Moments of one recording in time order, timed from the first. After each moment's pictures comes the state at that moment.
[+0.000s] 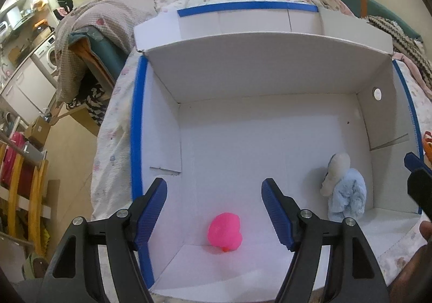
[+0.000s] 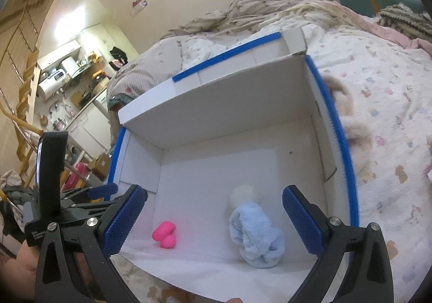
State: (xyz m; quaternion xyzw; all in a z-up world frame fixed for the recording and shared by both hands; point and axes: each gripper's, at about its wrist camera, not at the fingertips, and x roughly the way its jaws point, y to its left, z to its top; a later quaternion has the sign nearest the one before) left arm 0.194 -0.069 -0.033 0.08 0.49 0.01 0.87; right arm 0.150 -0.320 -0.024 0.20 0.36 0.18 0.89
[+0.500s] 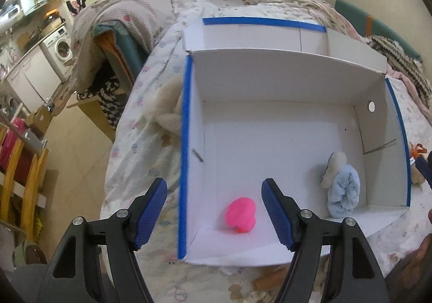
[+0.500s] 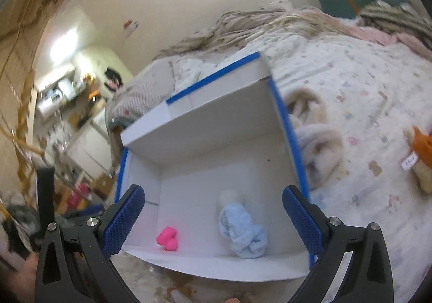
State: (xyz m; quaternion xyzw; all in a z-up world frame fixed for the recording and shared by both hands) left arm 0.156 -0.029 -0.008 0.04 0.47 0.02 0.88; right arm 0.121 -0.363 -0.007 0.25 0.33 0.15 0.90
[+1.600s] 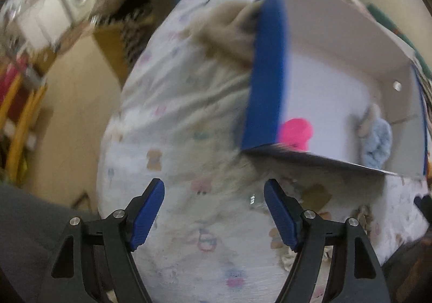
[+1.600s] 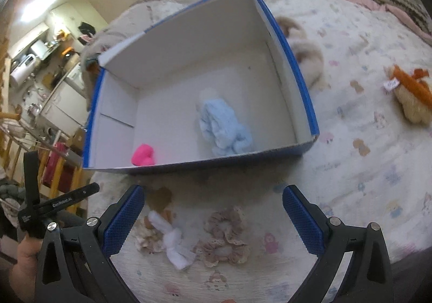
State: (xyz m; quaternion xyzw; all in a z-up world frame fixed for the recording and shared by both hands) left arm 0.092 0.051 -0.085 -0.08 0.56 0.06 0.82; right arm 0.069 -0.324 -0.059 0.18 0.47 0.12 0.85
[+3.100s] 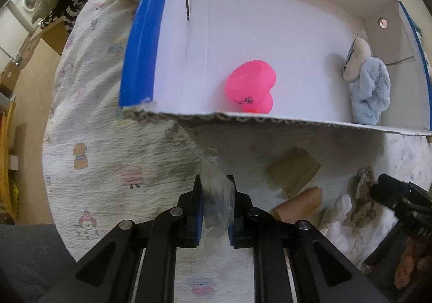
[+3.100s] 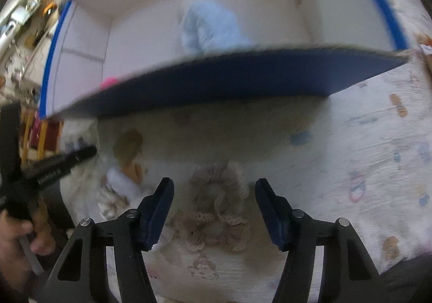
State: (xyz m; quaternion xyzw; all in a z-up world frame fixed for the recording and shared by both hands) left arm 0.110 0.006 -0.127 -0.01 0.63 -0.03 0.78; right arm 0.090 -0.291 -0.129 0.12 0.62 0.13 0.77
